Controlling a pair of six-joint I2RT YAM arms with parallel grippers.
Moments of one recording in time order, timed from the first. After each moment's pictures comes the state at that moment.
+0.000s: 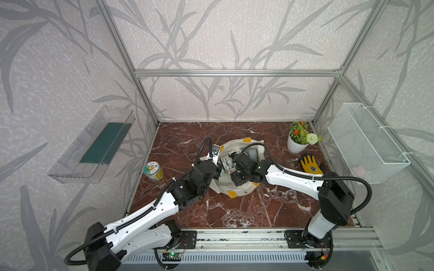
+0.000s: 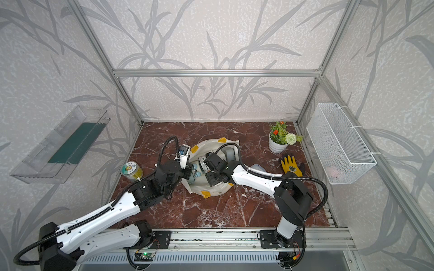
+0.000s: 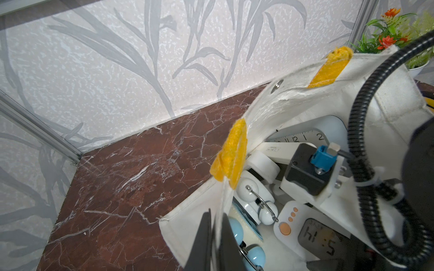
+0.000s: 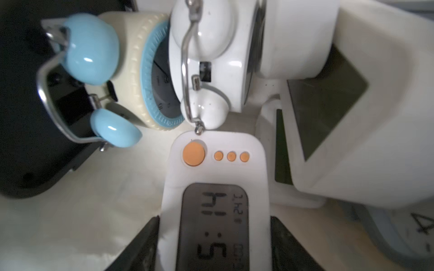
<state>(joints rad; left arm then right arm) -0.85 0.98 0.78 -0.20 -0.59 -0.05 0.91 1.67 1.19 -0.55 0.10 0.34</state>
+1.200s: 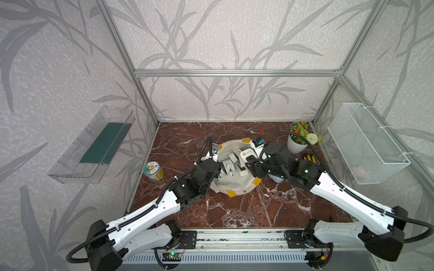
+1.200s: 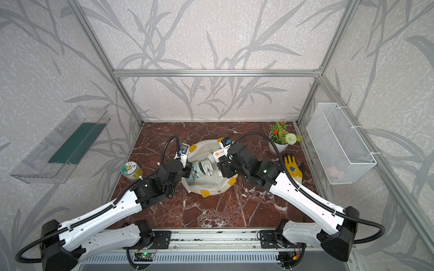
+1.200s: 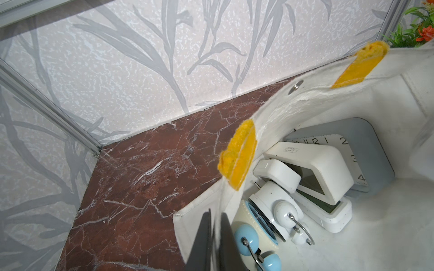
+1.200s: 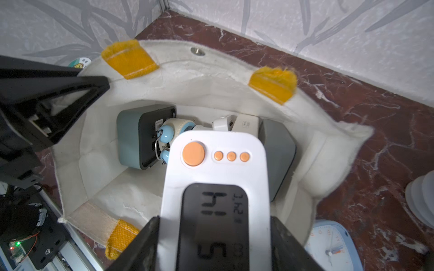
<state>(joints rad) -0.85 1.01 0.80 -0.23 -0.68 -0.06 0.84 1.18 1.22 -0.68 0.16 0.23</state>
